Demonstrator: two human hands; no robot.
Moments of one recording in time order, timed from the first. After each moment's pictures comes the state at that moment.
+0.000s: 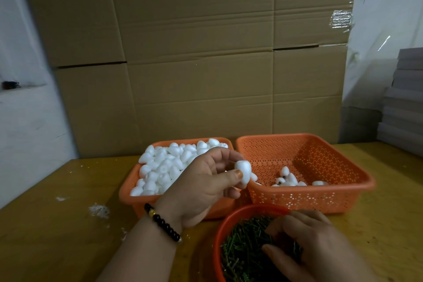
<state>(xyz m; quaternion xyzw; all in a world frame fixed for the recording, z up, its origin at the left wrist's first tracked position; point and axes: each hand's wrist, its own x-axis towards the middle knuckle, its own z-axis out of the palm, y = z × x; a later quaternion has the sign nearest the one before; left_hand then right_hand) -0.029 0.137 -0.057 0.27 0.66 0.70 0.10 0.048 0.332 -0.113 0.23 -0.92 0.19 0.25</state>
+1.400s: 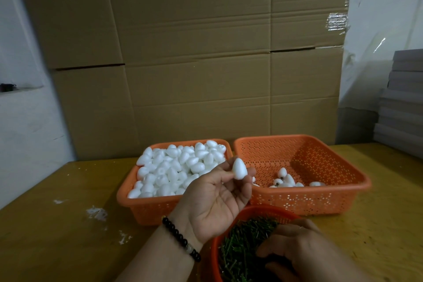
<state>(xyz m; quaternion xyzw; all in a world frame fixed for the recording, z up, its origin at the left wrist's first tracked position) -0.029 0.160 -0.069 0.04 0.31 0.91 0.28 0.040 0.337 -0.118 0.28 -0.94 0.14 0.11</state>
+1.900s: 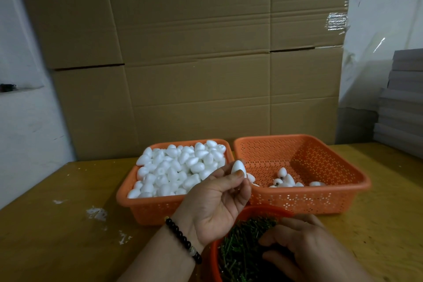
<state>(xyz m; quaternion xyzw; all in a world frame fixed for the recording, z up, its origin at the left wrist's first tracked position) -0.027 0.164 -0.074 0.05 0.34 0.90 0.25 0.046 0.336 -0.110 0.27 -0.93 0.10 0.23</state>
